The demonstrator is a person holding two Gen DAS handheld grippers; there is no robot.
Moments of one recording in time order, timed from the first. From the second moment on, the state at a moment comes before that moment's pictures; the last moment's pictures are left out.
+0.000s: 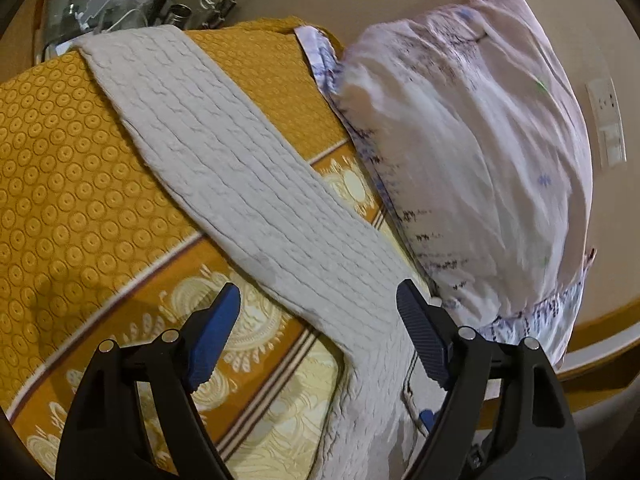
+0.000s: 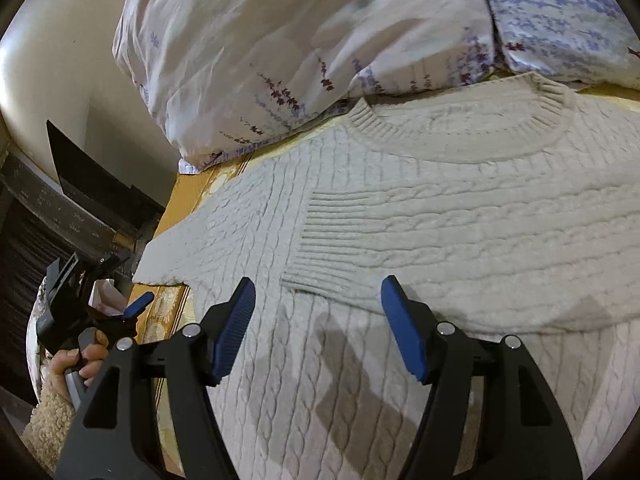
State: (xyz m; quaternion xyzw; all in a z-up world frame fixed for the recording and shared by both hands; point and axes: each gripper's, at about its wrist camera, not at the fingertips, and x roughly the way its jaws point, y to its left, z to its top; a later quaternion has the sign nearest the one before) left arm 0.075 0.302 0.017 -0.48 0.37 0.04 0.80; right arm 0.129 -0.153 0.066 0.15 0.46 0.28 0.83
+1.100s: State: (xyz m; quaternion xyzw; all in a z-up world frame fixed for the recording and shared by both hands) left arm 0.079 0.376 -0.017 -0.61 0.30 0.12 0.73; right arm 0.122 -0.170 0.066 0.16 0.46 0.26 0.84
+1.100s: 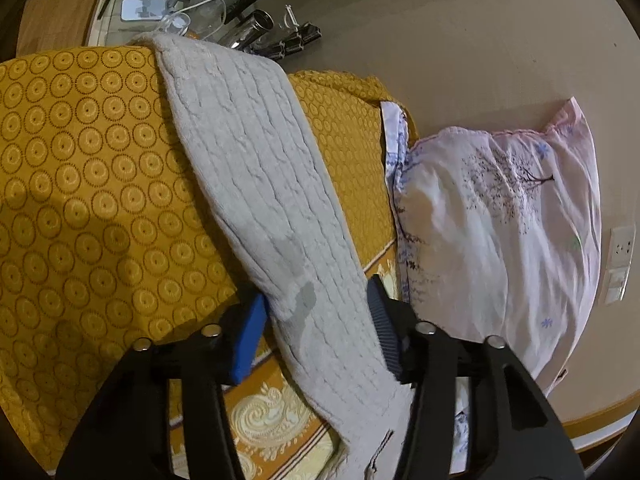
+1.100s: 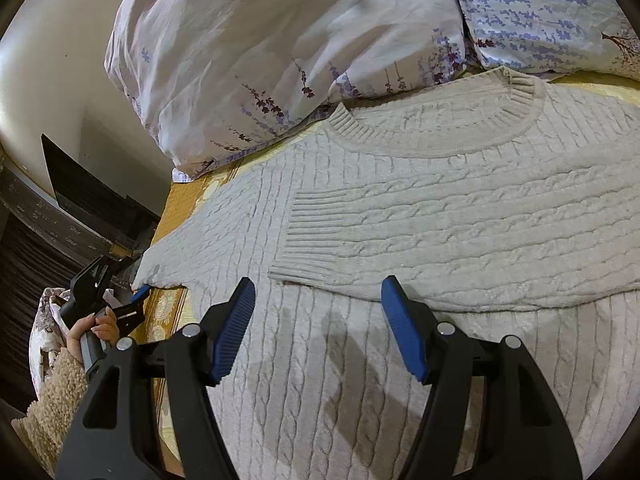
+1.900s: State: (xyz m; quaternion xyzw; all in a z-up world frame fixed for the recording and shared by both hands) left arm 0.125 0.289 0.080 -0.49 0.26 -0.06 0.83; right arm 0.110 -0.218 0.065 0.19 0.44 0.23 0.85
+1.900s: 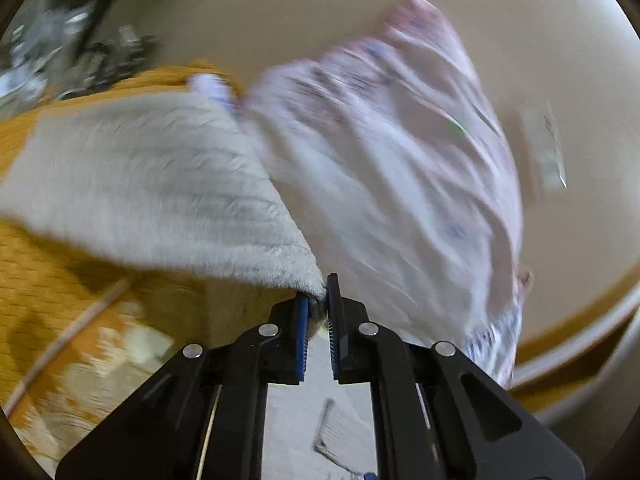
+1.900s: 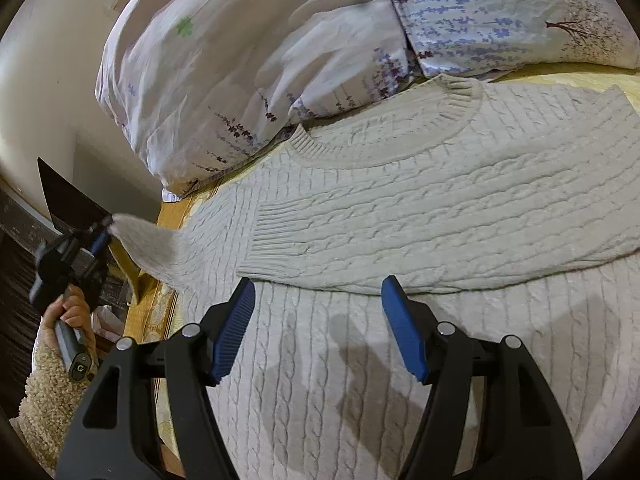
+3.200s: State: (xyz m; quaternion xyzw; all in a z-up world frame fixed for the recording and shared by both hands) left arm 0.105 0.172 -0.005 -0.46 0.44 -0.10 0.76; right arm 0.126 -0.075 0.110 -0.10 0.39 0.36 0.84
